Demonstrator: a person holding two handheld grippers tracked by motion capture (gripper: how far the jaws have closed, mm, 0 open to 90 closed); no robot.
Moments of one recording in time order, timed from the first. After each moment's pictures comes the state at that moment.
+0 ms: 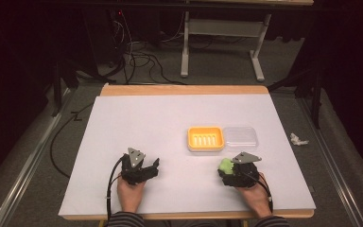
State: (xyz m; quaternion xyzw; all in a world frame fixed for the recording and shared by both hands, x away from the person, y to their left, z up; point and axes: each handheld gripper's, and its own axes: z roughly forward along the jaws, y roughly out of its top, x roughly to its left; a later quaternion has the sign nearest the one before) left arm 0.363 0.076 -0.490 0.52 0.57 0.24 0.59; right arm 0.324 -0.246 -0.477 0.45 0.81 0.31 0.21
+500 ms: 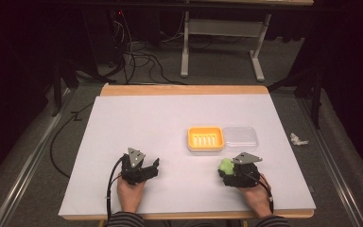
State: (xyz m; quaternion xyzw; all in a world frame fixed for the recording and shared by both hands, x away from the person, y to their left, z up) left arm 0.363 0.076 -0.490 0.52 0.56 0.24 0.59; right arm 0.323 -0.248 -0.476 0.44 0.81 0.31 0.22
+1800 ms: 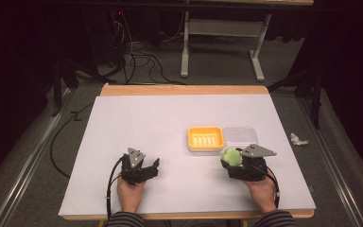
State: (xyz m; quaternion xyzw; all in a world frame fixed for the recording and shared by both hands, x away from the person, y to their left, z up) left arm 0.362 0.076 -0.490 0.52 0.56 0.24 0.60; right arm 0.324 -0.258 -0.435 0.43 0.78 0.38 0.23
